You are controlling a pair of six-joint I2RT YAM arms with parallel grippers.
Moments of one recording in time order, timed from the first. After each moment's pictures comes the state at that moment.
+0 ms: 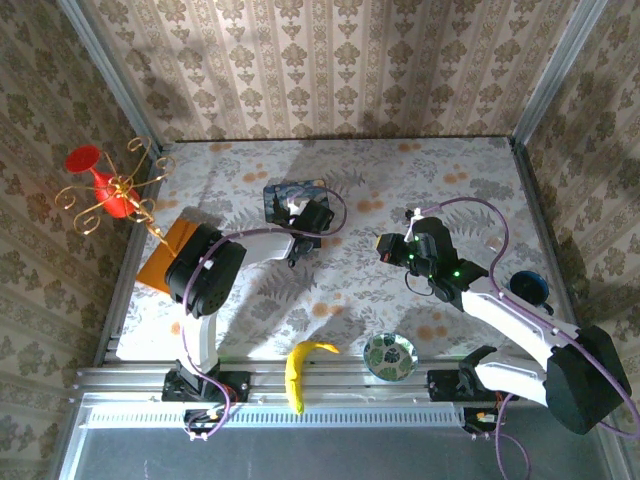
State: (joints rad) left arm -0.72 1.95 1.17 -0.22 -0.47 -0.59; right arm 0.48 1.12 0.63 -0.04 -0.09 0.77
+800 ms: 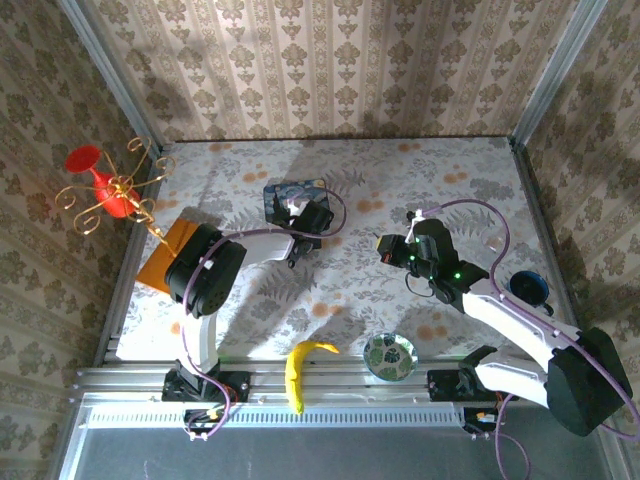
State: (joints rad) left arm -0.72 1.95 1.16 -0.21 -0.45 -0.59; right arm 0.48 1.11 0.61 -0.03 -0.09 0.78
